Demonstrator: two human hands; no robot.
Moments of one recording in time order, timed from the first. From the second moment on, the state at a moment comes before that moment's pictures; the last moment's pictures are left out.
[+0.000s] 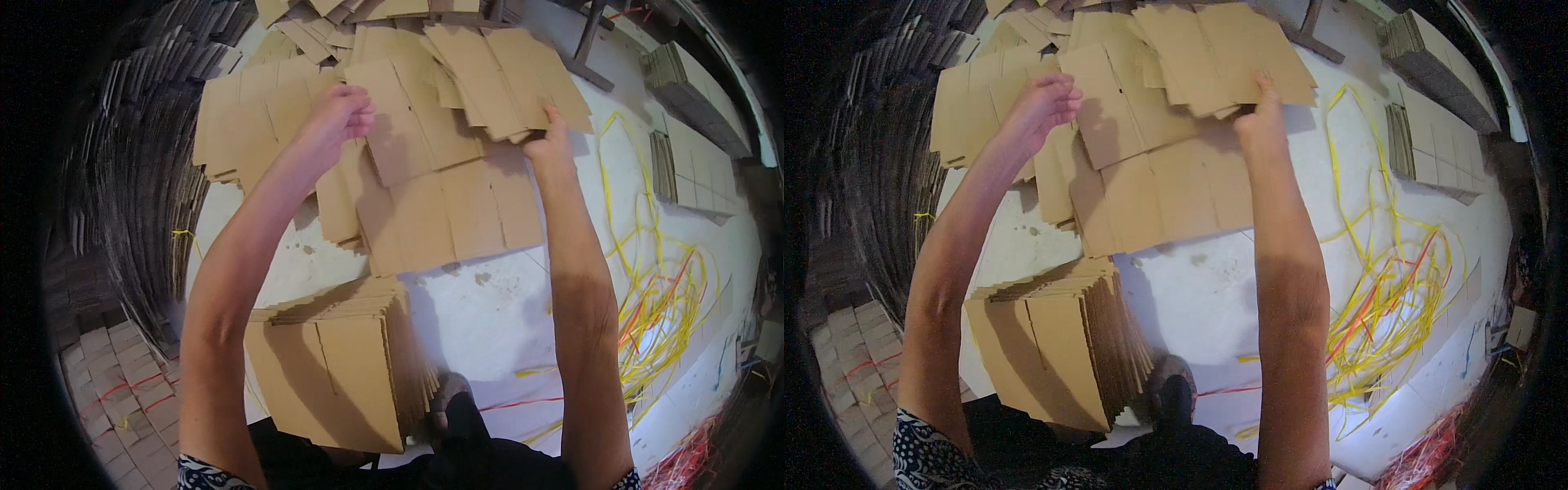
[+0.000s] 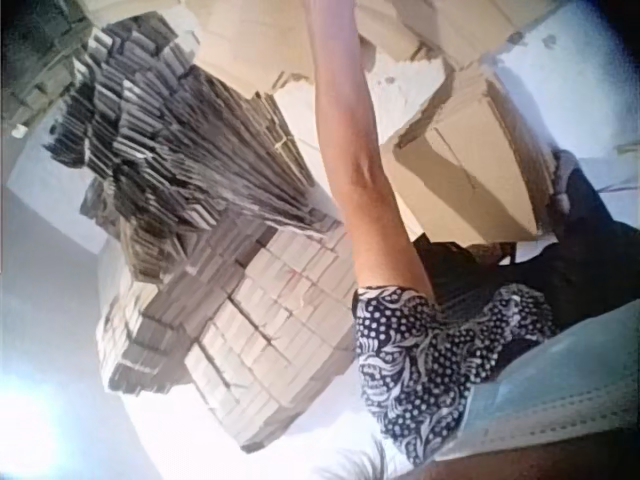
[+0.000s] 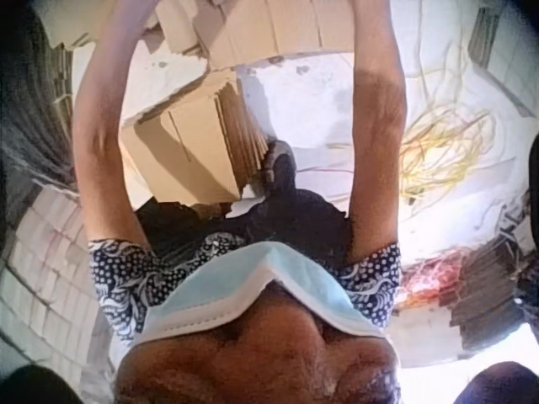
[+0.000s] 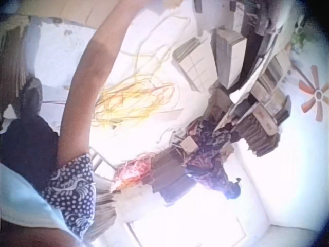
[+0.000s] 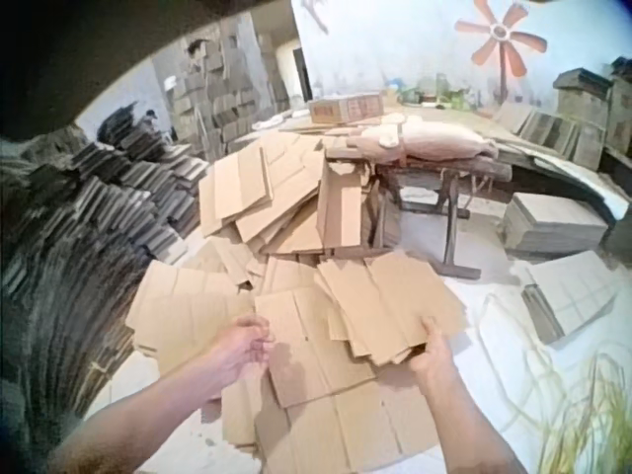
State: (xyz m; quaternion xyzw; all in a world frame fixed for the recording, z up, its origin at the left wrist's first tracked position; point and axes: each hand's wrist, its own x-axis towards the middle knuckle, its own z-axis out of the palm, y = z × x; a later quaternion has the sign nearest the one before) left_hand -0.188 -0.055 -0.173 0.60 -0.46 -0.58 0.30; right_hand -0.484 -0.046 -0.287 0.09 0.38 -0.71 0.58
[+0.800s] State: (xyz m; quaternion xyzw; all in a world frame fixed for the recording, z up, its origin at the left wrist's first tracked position) left_hand -0.196 -0.051 -0.211 0.54 -0.25 -0.72 0.35; right_hand -0.427 0.076 -0.259 -0.01 0.47 -0.67 0.57
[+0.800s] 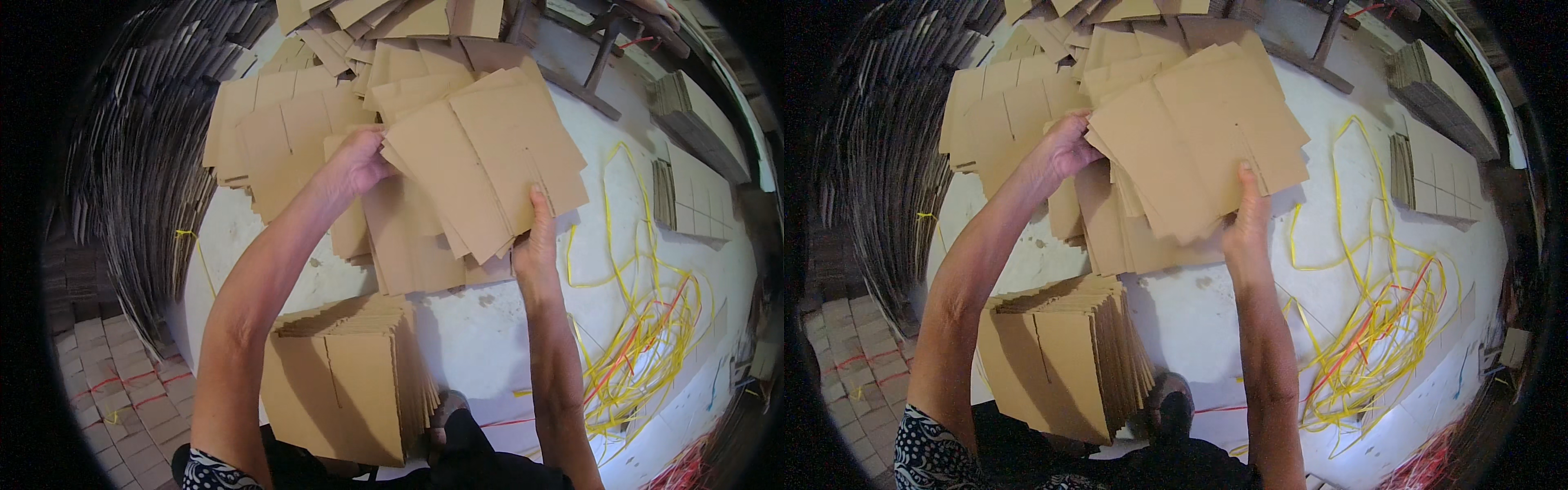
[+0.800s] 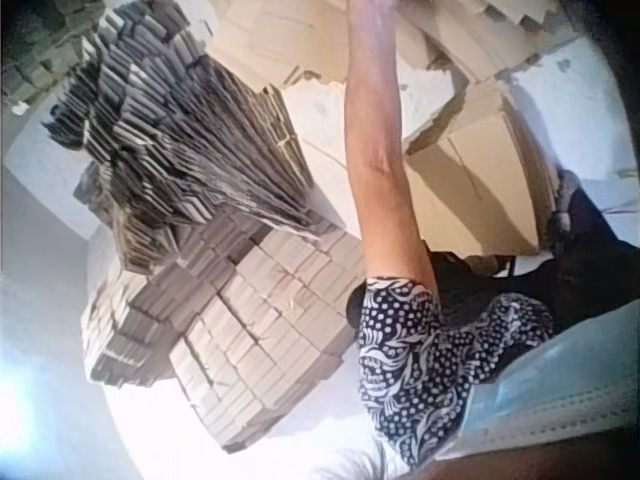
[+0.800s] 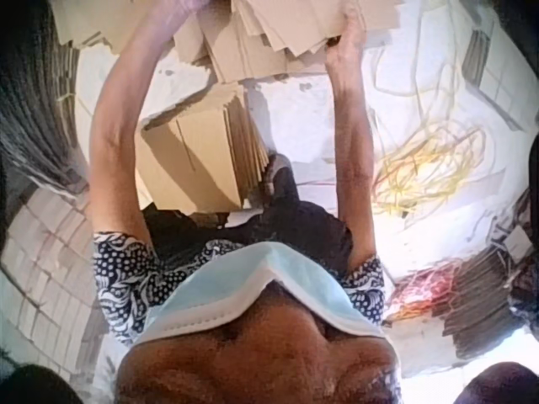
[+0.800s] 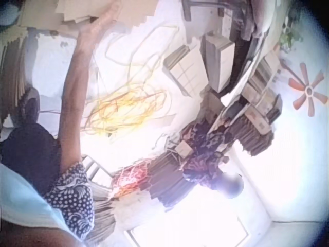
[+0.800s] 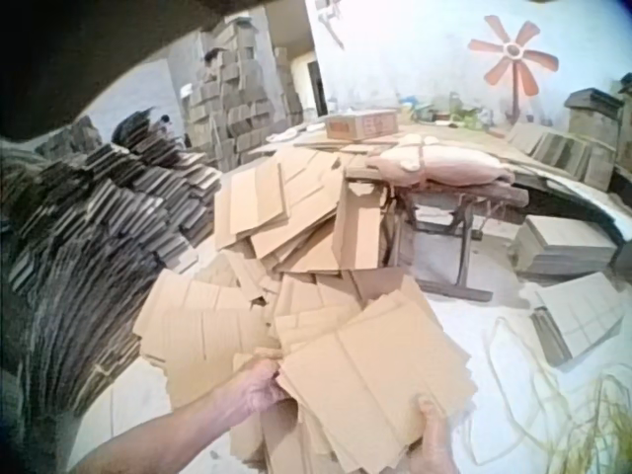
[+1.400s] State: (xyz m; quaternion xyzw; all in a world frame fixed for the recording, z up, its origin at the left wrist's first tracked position) left_hand -0.249 0.001 -0.219 0.47 -0.25 -0.81 0.26; right_hand -0.509 -0.009 -0.274 -0.04 0.36 -0.64 0.68
